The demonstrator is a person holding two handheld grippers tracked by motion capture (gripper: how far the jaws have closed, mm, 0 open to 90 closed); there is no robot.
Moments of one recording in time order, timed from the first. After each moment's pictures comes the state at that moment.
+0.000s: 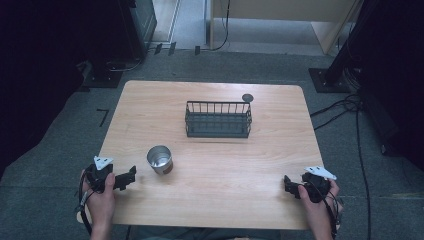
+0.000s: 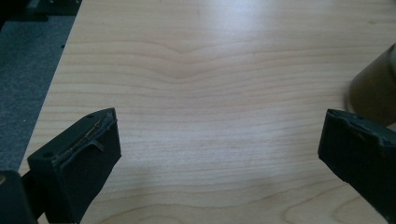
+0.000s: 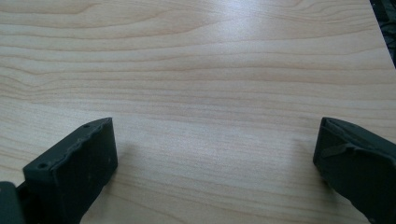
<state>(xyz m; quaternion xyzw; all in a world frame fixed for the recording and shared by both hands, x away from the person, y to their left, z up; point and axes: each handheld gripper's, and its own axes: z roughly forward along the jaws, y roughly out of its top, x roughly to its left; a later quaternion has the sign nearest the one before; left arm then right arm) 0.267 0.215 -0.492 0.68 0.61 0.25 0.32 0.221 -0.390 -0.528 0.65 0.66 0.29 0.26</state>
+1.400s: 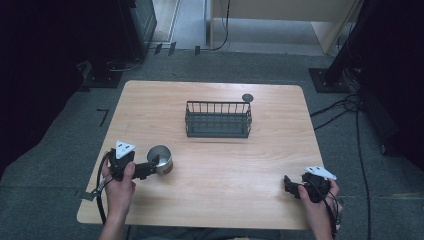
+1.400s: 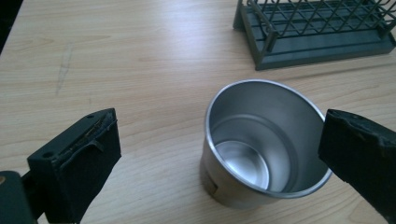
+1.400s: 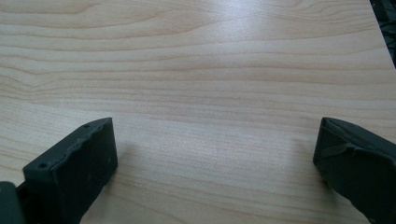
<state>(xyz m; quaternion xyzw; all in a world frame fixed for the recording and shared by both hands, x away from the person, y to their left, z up) 0.277 0.142 -0.437 0.72 0.53 0.23 0.38 0.221 -0.390 -0.528 0.65 0.66 0.29 0.26</state>
